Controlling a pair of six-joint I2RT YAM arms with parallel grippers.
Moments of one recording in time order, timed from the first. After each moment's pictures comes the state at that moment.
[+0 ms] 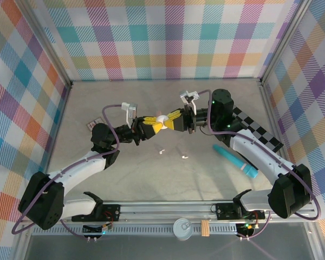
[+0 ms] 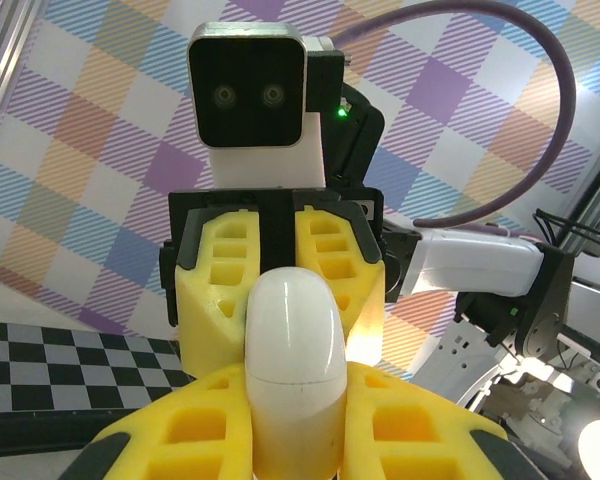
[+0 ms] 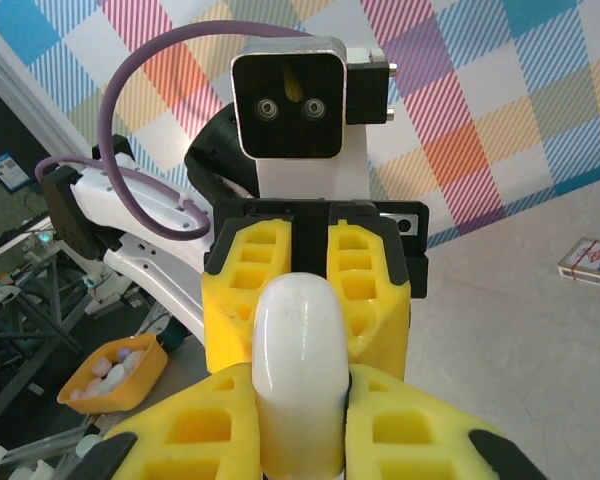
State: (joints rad) left arm -0.52 1.22 0.63 1.04 0.87 -0.83; right arm 0.53 1.32 1.06 0.22 -1.17 0.44
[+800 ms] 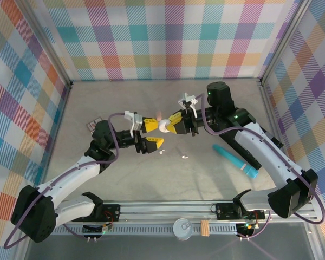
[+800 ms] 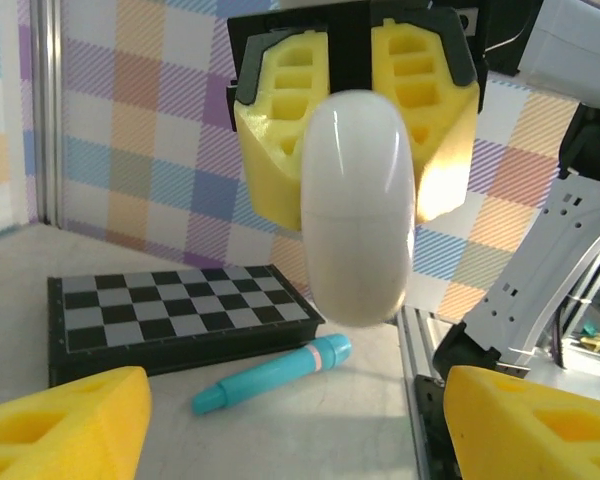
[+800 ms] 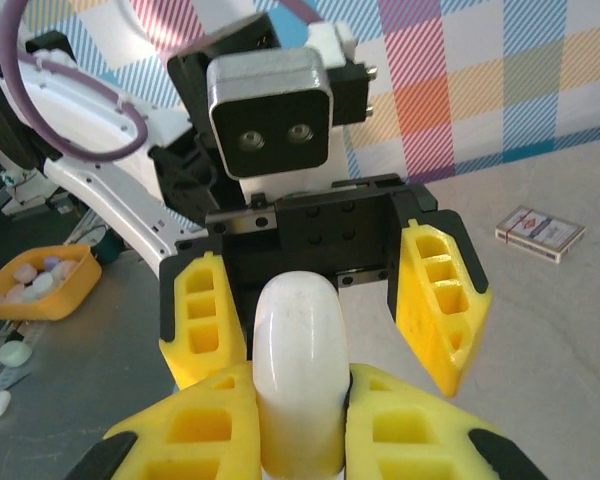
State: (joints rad) left arm -0.53 1.09 0.64 0.55 0.86 -0.26; right arm 0.54 1.32 1.32 -0.52 -1.09 -0.19
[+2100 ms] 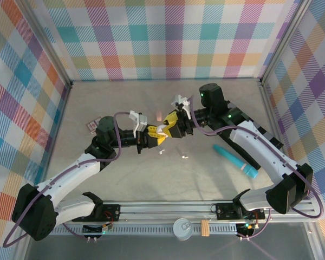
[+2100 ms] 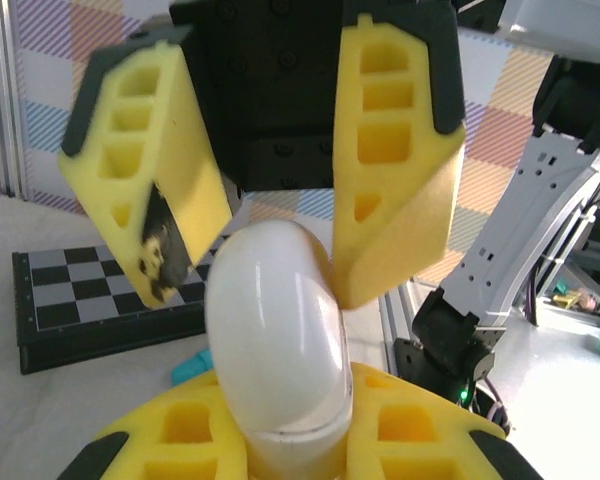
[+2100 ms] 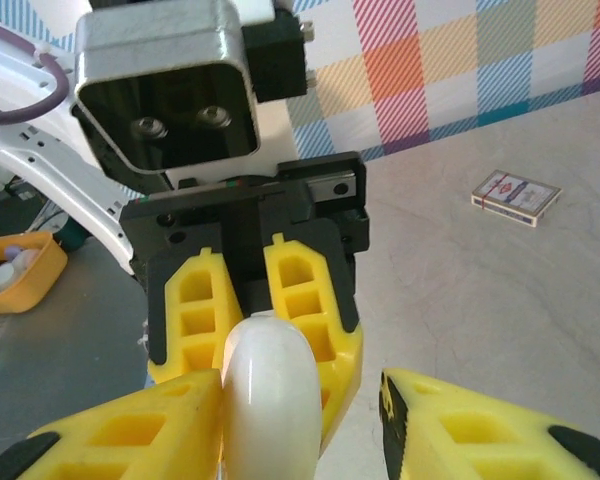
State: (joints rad) left arm -0.55 1.10 0.70 0.39 0.91 -0.18; right arm 0.58 1.36 1.33 -0.52 -0.97 -0.19
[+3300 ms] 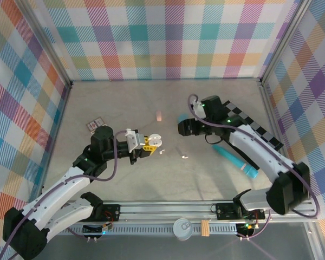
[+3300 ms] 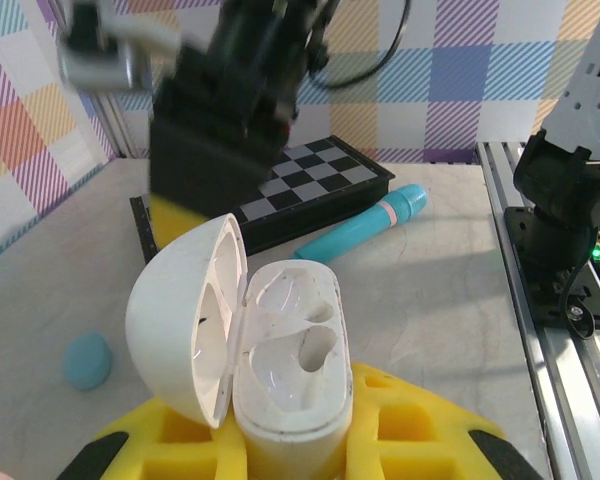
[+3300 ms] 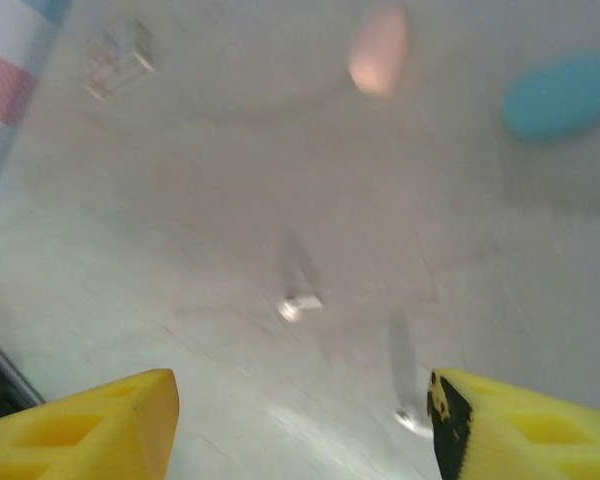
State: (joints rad) left arm -0.56 0.86 0.63 -0.02 0.71 0.31; right arm 0.52 1.40 1.16 -0.67 -0.32 0.30
